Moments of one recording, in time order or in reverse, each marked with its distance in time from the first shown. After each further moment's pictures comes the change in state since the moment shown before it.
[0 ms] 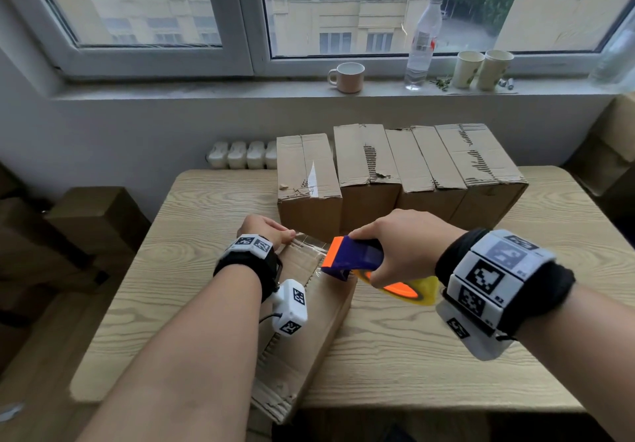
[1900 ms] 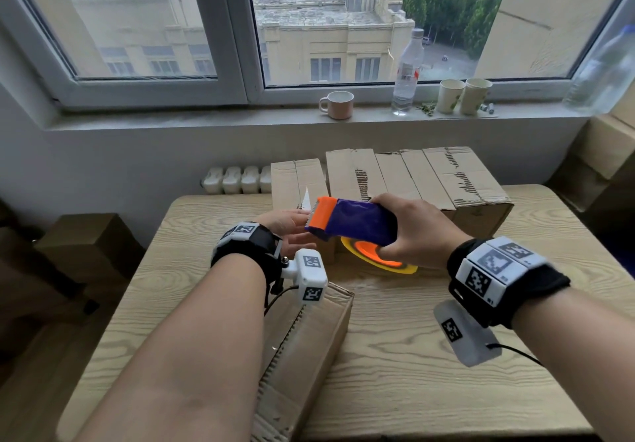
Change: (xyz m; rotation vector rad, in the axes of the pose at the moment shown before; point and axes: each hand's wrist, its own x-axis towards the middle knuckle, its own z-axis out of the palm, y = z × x) left_hand -0.015 0.077 -0.010 -0.525 -0.576 -0.112; right_hand 0.006 0.037 -0.010 0.387 0.329 0.115
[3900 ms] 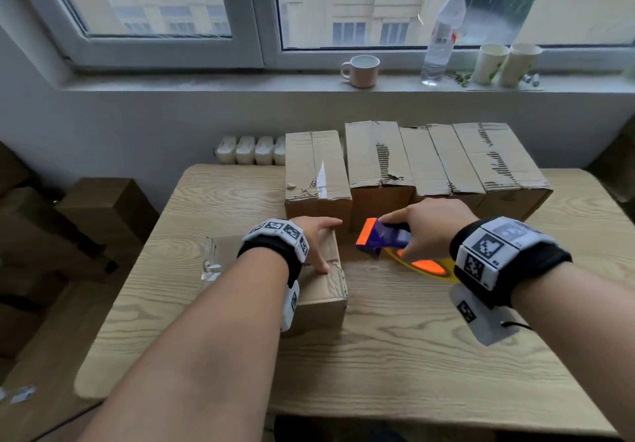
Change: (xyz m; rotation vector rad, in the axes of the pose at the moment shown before) left_hand 0.009 -0.031 0.005 1.518 -0.022 0.072; right_hand 0.030 0.021 0.027 -0.537 -0.270 0.029
